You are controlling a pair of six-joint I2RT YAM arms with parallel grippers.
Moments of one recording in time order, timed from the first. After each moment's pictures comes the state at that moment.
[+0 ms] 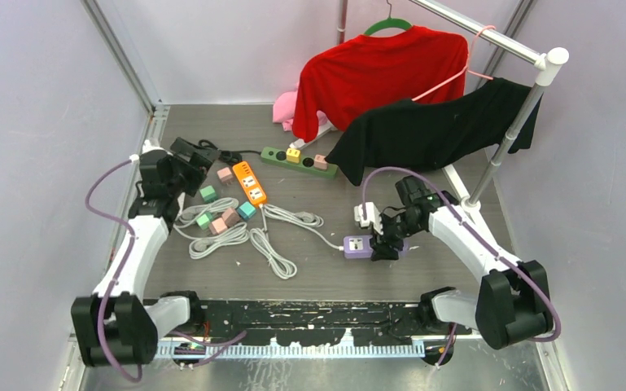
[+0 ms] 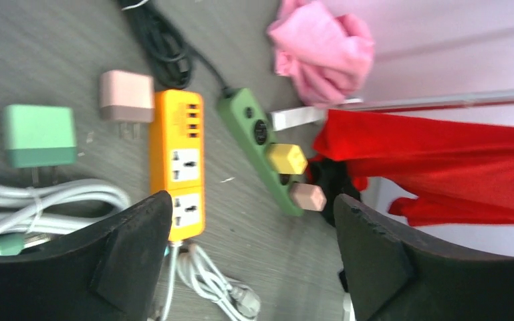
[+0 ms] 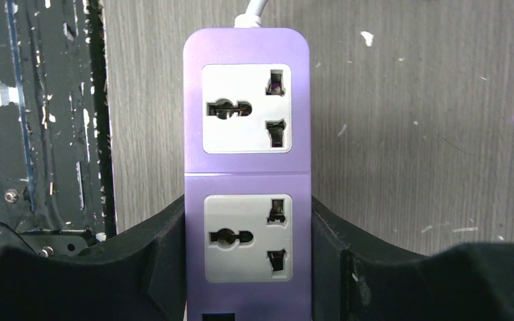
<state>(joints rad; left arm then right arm) 0.05 1.13 0.78 -0.11 0.15 -0.97 0.28 1.22 0.77 -0.89 -0.73 -1.17</state>
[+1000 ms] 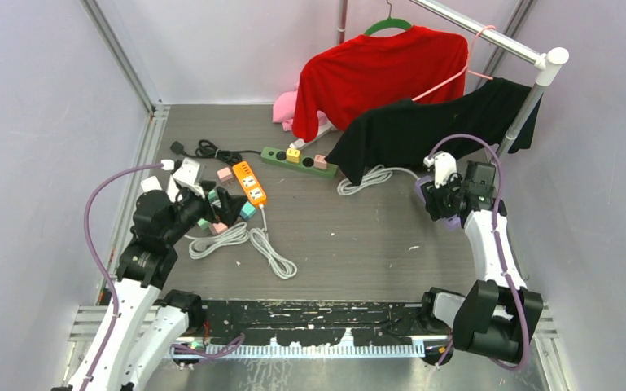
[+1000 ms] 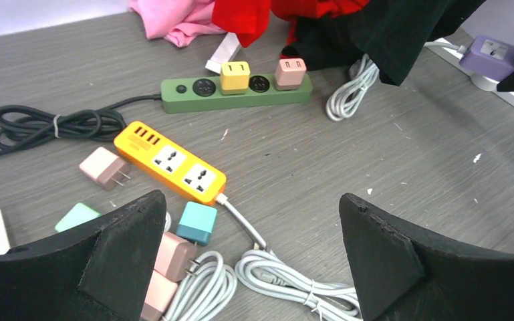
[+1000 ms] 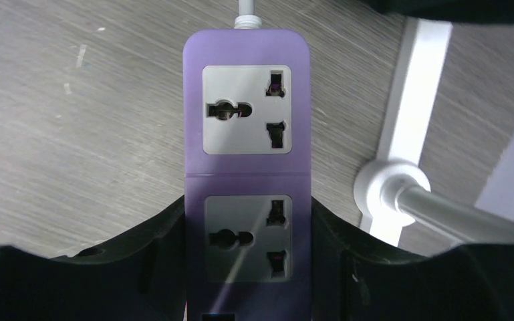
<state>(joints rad) -0.22 0.62 0.70 -0.26 0.33 -0.10 -0.24 1.12 0.78 -0.53 -0.35 -0.65</state>
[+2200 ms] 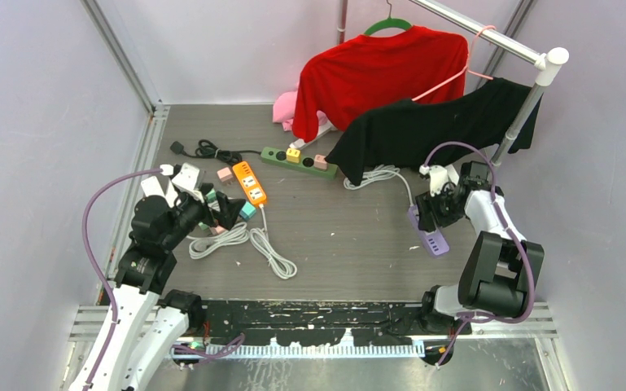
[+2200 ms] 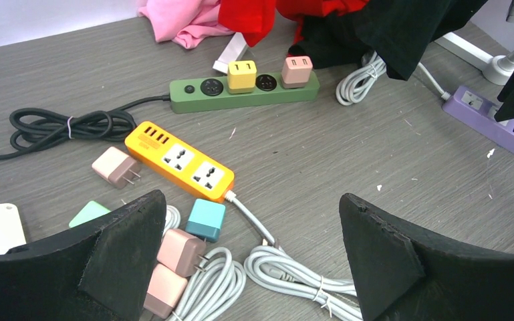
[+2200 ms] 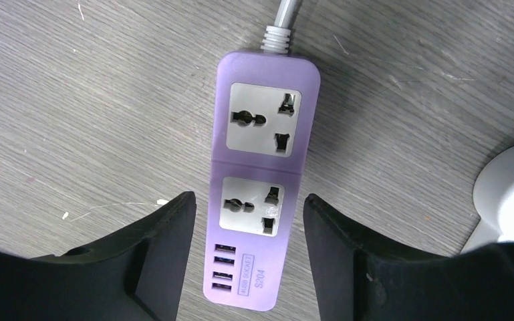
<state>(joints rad) -0.23 0.56 0.66 -0.28 0.30 -0.06 -0.29 1.39 0.83 -0.68 -0.40 -0.67</state>
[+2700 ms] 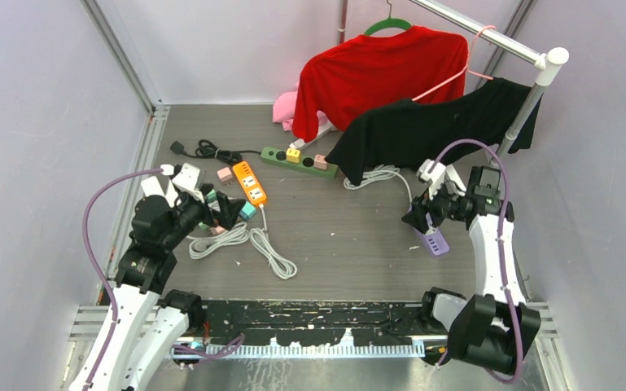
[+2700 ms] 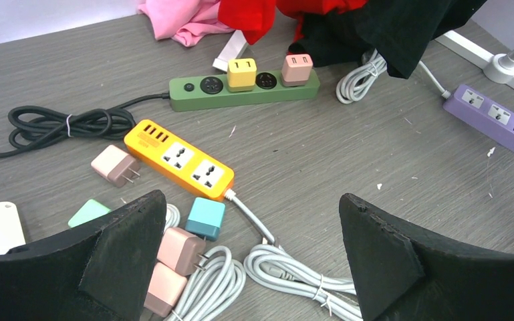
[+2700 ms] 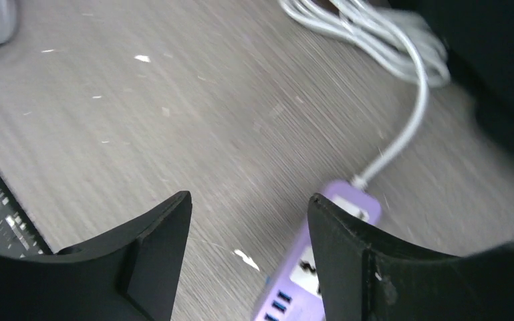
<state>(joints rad) -0.23 0.56 0.66 -0.28 0.30 -0.05 -0.30 1.10 0.83 -0.76 -0.80 -0.85</state>
